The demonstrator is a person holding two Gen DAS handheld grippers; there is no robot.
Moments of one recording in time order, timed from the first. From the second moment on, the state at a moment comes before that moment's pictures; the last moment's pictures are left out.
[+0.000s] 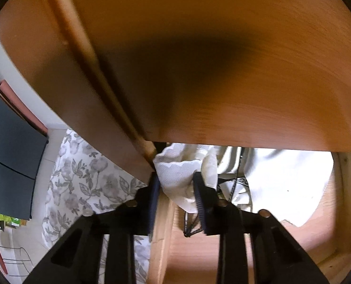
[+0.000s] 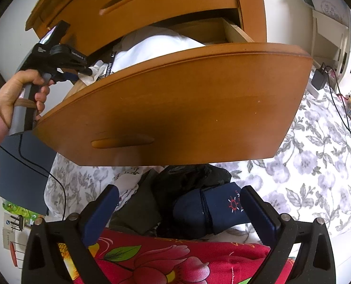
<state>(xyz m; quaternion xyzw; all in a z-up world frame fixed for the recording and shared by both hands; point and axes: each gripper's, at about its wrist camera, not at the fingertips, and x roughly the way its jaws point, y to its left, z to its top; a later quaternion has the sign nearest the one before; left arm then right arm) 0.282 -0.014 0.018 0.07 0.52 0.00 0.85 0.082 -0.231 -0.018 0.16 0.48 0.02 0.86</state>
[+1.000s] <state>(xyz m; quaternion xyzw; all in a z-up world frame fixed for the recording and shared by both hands) 0.272 -0.010 0.026 0.01 0.49 -0.05 0.87 0.082 -0.231 -0.018 0.17 0.48 0.02 0.86</state>
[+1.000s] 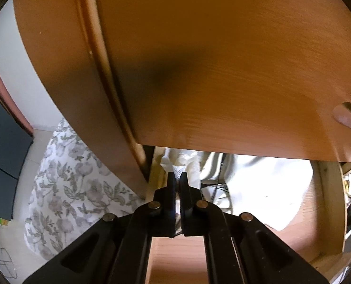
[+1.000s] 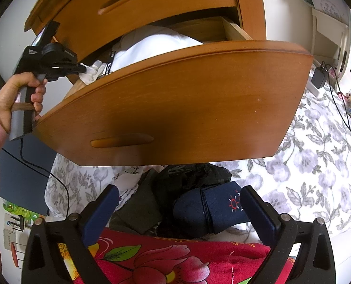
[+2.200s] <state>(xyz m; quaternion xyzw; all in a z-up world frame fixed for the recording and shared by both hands) 0.200 0.003 0.066 -0.14 0.42 -0.24 0.86 0.080 -0.230 -0.016 0.16 0.49 0.00 0.86</state>
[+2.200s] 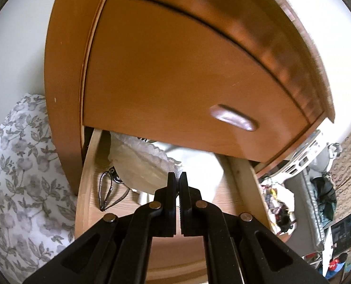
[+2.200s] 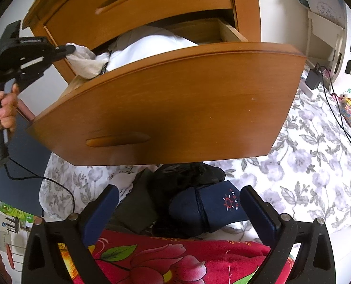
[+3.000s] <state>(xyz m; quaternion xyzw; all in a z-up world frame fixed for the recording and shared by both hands) 0.137 0.049 0.149 -0.19 0.33 -0.28 0.88 0.078 -0.231 -0.015 0.15 0.48 -0.01 0.86</state>
